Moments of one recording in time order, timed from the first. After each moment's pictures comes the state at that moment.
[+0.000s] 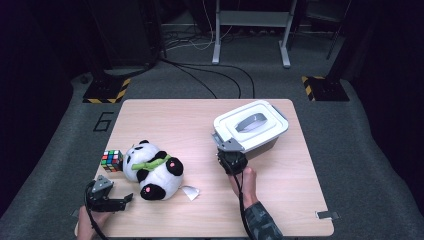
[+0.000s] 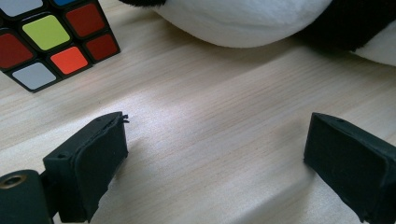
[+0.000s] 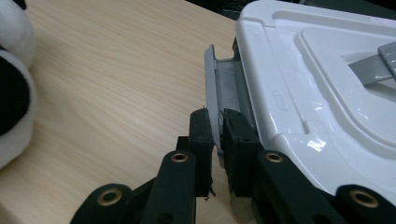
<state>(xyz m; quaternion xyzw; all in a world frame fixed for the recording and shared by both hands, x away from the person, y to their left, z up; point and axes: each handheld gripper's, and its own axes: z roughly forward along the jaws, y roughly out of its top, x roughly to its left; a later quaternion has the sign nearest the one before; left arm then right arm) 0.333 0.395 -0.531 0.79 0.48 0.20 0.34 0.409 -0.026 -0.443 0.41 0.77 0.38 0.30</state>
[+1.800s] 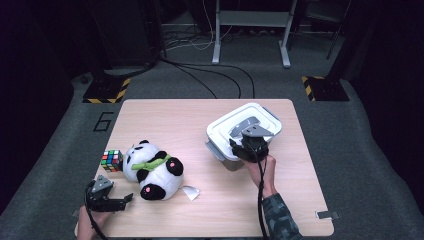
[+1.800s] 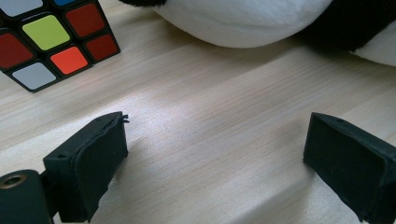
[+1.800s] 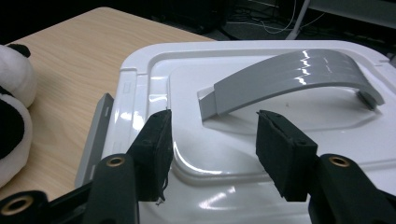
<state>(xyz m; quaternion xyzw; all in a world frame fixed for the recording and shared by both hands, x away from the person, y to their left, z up) 0.333 0.395 -0.531 0.79 0.48 0.20 0.34 0.434 -0.088 -0.410 0.43 0.75 0.43 0.27</state>
